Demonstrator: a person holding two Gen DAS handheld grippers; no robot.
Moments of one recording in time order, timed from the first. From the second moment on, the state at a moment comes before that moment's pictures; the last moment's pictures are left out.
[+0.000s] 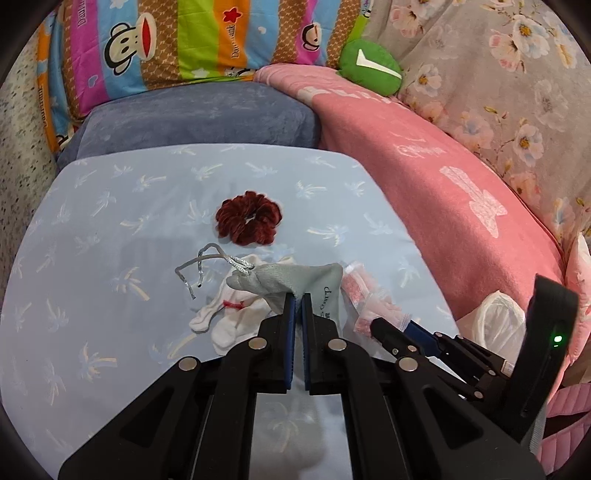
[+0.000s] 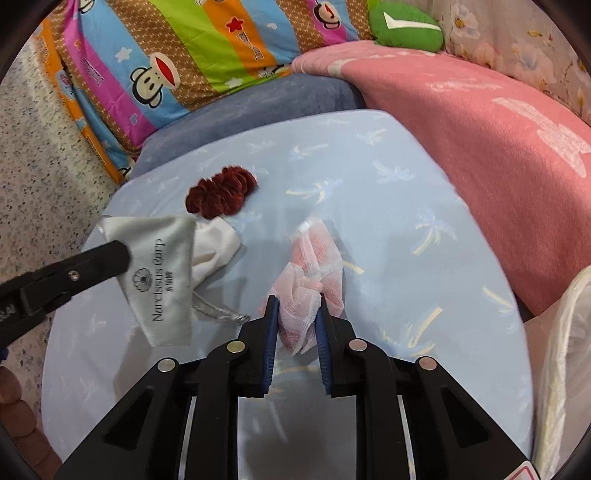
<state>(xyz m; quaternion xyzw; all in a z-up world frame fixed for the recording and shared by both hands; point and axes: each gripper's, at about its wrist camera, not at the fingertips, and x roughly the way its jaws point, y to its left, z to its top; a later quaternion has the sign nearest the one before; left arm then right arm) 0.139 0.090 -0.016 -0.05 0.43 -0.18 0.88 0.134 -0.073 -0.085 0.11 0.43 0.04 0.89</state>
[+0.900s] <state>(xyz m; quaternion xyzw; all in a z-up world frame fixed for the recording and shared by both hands) 0.069 -0.053 0.072 0.01 0.34 -0.35 0.87 0.001 -0.200 0.084 0.15 0.27 -0.07 0.95</state>
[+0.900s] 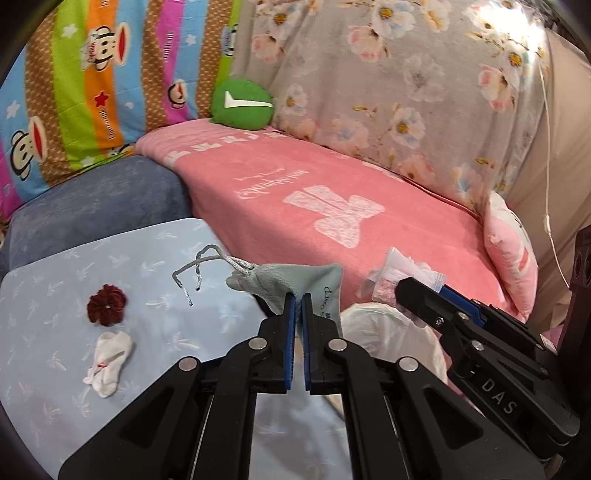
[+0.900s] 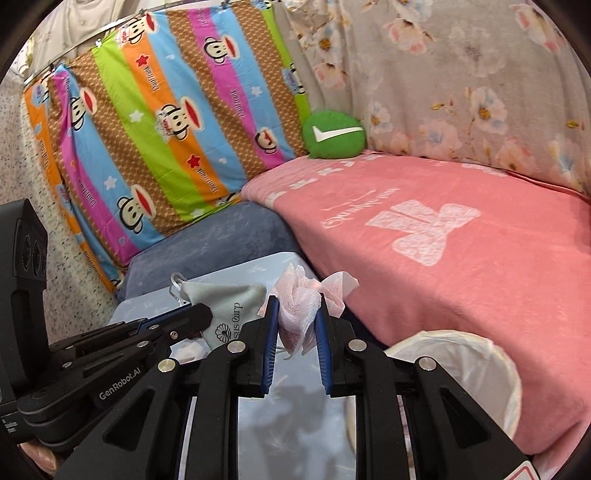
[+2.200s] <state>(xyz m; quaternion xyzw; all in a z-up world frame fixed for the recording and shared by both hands) 0.043 -0.097 0.052 0.02 0.36 -0.38 0.85 -0.056 -0.285 0.083 0.15 0.26 -0.16 0.94</state>
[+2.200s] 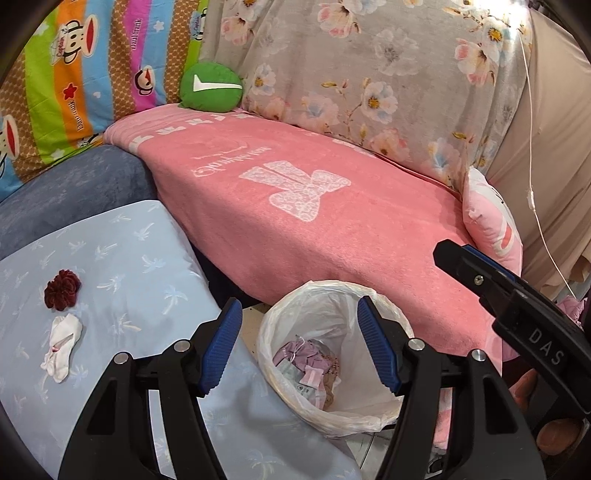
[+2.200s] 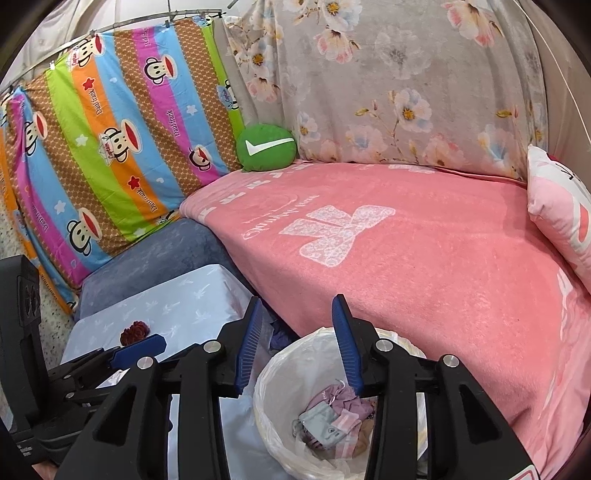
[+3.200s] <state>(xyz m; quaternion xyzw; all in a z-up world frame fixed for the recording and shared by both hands) 0.088 0.004 0.021 0.00 0.38 -0.25 0.89 0.001 -0.178 0.059 0.11 0.30 -0.08 0.94</state>
